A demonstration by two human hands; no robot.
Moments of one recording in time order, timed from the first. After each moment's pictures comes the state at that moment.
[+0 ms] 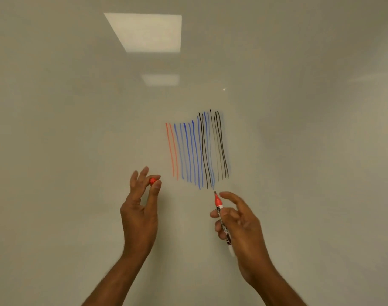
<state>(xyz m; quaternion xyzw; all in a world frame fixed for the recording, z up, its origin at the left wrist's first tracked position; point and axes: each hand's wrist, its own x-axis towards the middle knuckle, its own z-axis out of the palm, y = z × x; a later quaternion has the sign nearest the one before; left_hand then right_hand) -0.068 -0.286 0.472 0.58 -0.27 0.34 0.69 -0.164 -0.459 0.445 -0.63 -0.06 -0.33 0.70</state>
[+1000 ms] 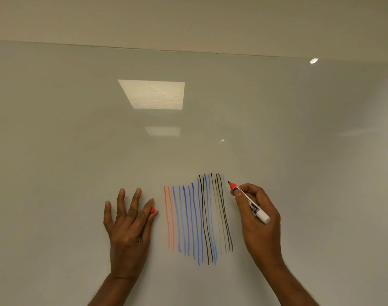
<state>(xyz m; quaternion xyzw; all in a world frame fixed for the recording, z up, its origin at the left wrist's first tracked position) 0.058 -0.293 0.540 0.58 -0.28 0.72 0.26 -0.098 -0.517 0.576 -0.60 -0.14 -0.63 0.47</state>
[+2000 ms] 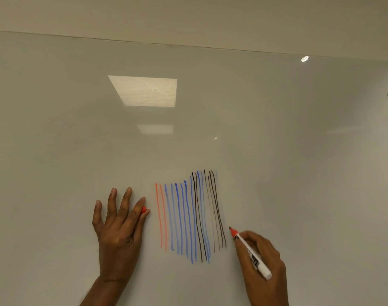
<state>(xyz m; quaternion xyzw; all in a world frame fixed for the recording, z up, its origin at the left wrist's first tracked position) 0.062 -0.292 0.539 0.59 -0.27 0.72 0.24 -0.069 -0.561 0.469 -0.65 -0.08 -0.65 0.39</state>
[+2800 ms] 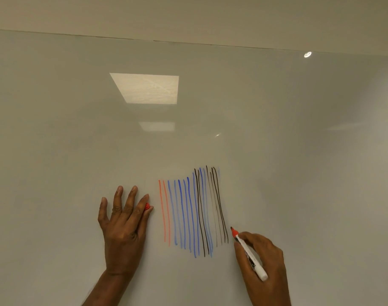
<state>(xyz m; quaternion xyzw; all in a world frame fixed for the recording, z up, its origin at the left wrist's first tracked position) 0.058 -0.293 0.537 0.58 -0.27 0.72 0.26 -0.073 -0.567 0.464 -0.69 -0.10 -0.64 0.32</state>
